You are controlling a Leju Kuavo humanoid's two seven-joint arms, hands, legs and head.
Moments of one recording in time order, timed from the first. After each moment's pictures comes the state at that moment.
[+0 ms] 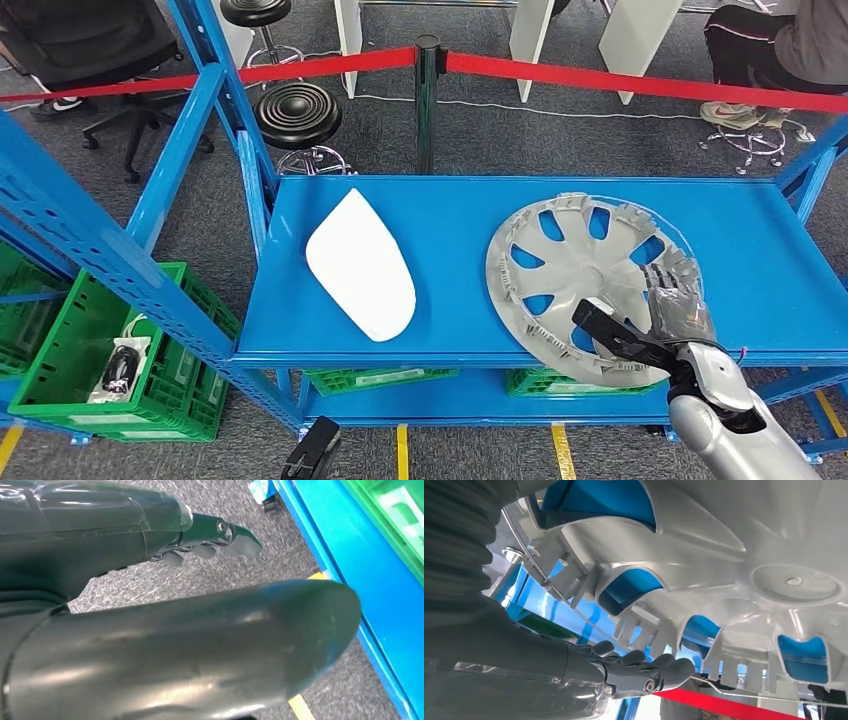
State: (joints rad) left arm -0.20 0.02 -0.96 -0.32 0.55 0.31 -0.20; right arm -0.40 -0.54 0.58 -1.34 0.70 -0.04 0.47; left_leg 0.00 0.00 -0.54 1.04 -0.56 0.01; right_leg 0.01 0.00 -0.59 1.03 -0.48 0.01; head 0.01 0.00
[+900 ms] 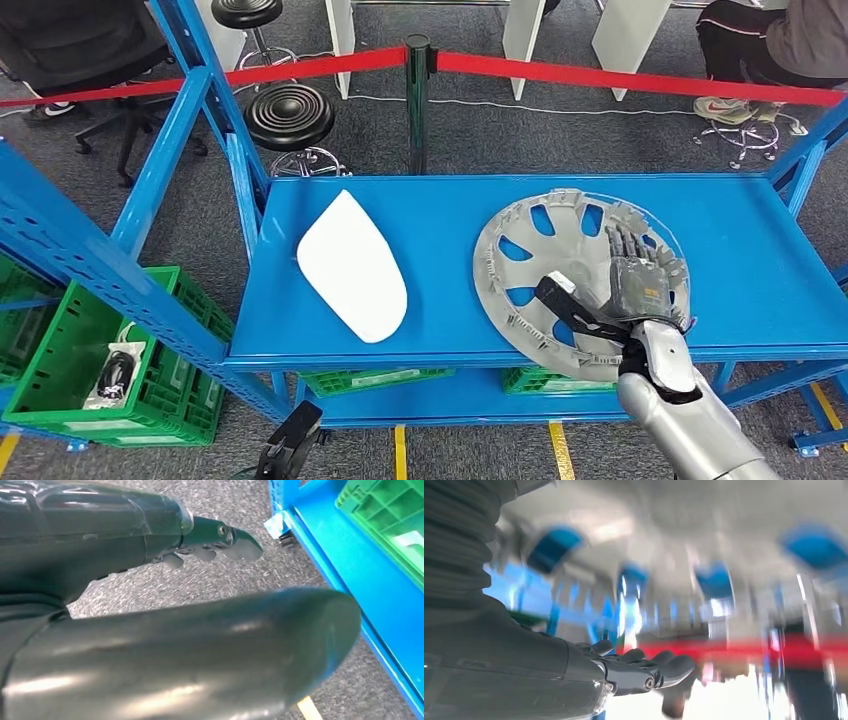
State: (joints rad) left arm -0.15 0.24 -0.96 -0.71 0.44 0.41 0.11; right arm -0.51 -0.35 0.65 -1.15 0.82 -0.41 0.33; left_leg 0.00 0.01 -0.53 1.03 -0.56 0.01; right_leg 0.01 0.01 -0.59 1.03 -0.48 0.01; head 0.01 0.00
